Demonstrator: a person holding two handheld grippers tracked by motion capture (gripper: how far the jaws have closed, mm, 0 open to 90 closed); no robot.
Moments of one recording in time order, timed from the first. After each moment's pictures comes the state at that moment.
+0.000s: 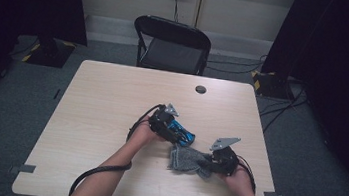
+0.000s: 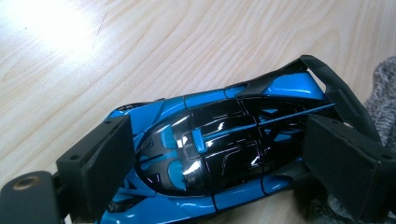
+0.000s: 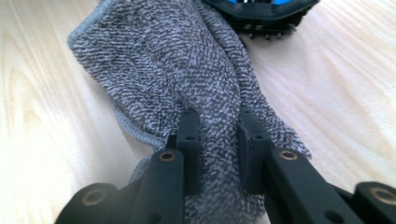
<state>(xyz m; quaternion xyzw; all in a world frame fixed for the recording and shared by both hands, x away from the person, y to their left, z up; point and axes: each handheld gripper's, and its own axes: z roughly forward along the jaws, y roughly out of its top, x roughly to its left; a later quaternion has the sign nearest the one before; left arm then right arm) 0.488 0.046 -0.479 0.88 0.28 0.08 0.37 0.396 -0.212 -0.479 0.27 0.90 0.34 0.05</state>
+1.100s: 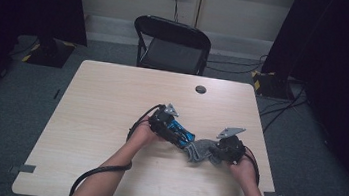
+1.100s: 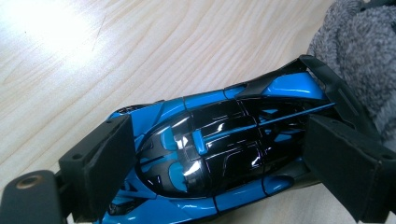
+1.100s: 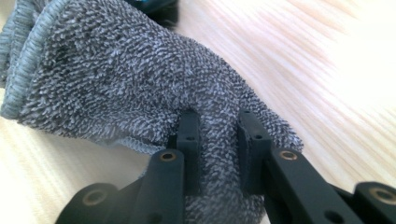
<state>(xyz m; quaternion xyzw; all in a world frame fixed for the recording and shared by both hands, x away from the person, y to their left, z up) 0.488 0.047 -0.479 0.88 0.27 0.08 0.37 0.429 -0.231 -0.474 0.33 0.89 0.28 0.14</state>
